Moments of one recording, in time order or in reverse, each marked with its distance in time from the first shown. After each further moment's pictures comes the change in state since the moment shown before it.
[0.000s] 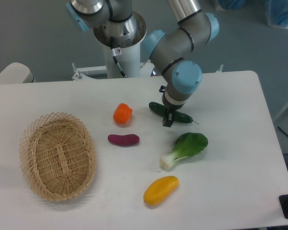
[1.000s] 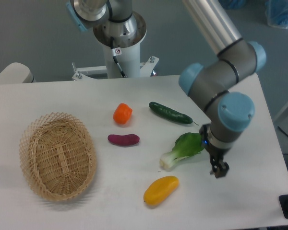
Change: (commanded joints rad) arm -0.040 -0.385 0.583 -0.028 -0.072 -0.459
